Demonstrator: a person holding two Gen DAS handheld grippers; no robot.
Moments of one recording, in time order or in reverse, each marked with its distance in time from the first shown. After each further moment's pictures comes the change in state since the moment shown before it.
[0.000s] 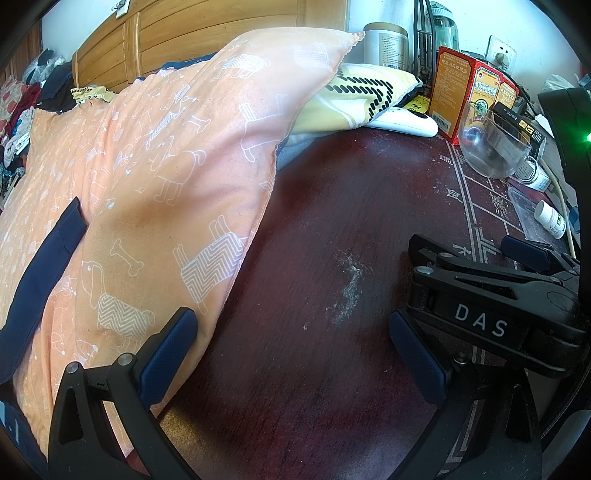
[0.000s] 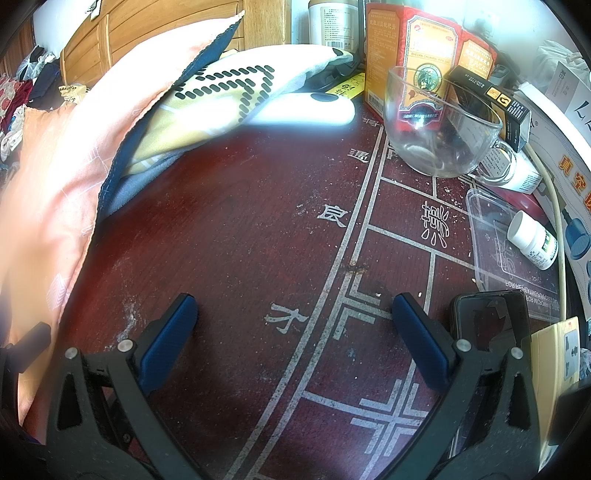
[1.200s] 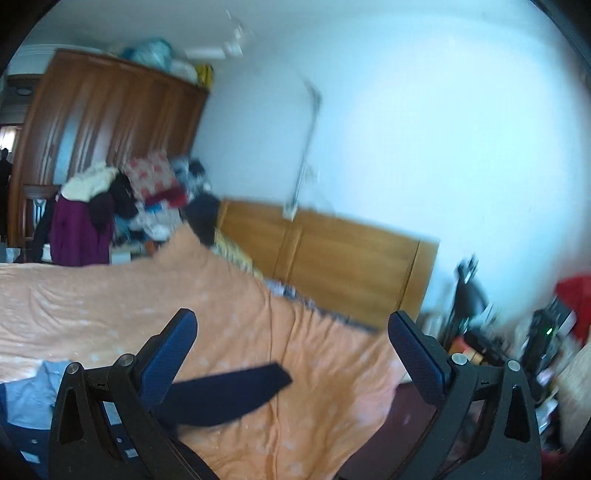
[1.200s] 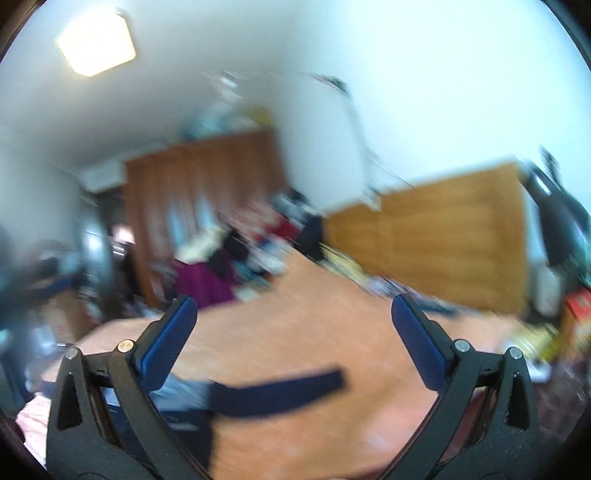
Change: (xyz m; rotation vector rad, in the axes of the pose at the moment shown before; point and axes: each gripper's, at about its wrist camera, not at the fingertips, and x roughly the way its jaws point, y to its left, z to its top) left arm -0.503 0.245 -0.140 -0.305 -0.865 0.151; right arm -0.295 0.114 0.009 -0.351 -0.753 0.947
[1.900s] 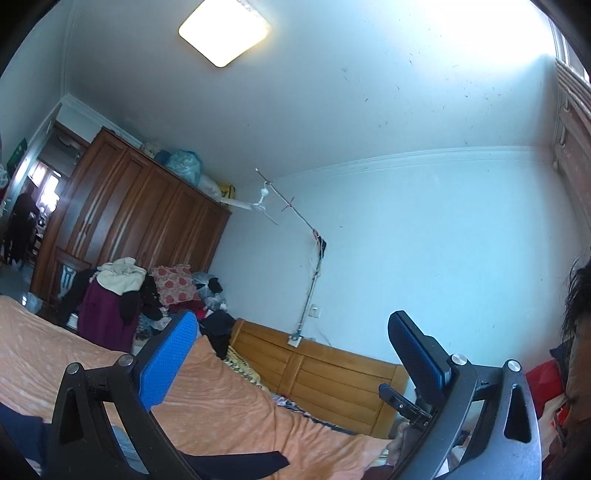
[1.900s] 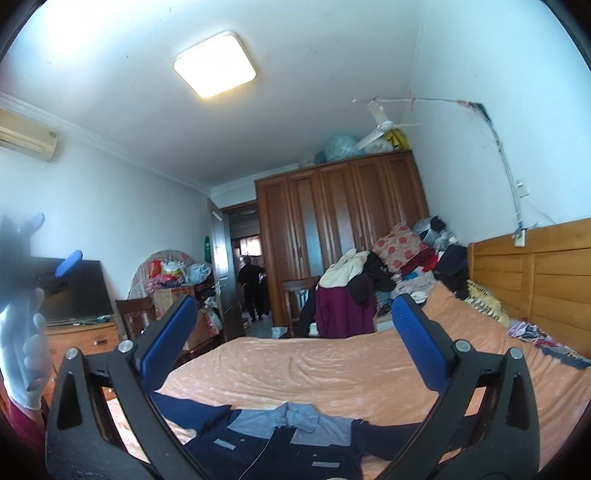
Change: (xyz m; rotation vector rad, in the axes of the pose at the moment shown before) left arm -0.352 0.042 0.116 -0.064 -0.448 0.025; right arm -0.027 0.168 0.068 -0.021 -0.096 0.479
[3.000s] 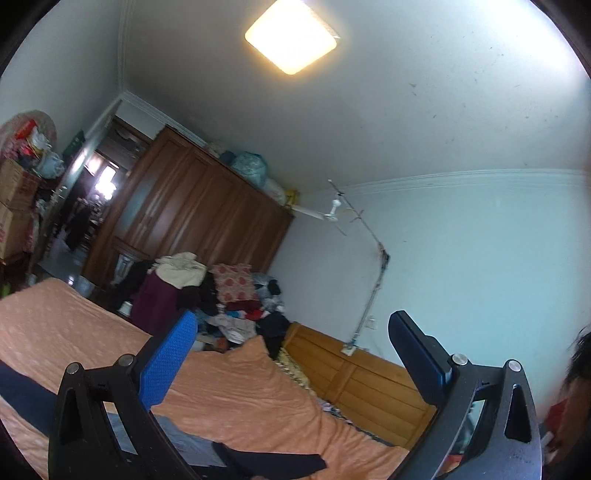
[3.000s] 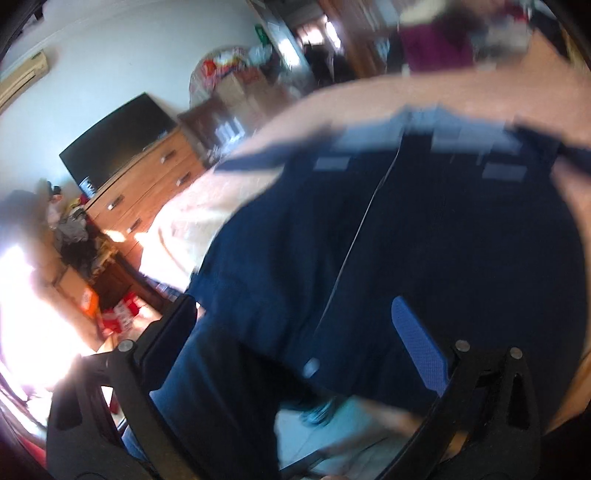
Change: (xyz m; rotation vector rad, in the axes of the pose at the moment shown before) left arm -0.027 0.104 0.017 -0.068 -0.021 0.280; right arm 0.074 0.104 -0.377 0.182 0.842 0.374
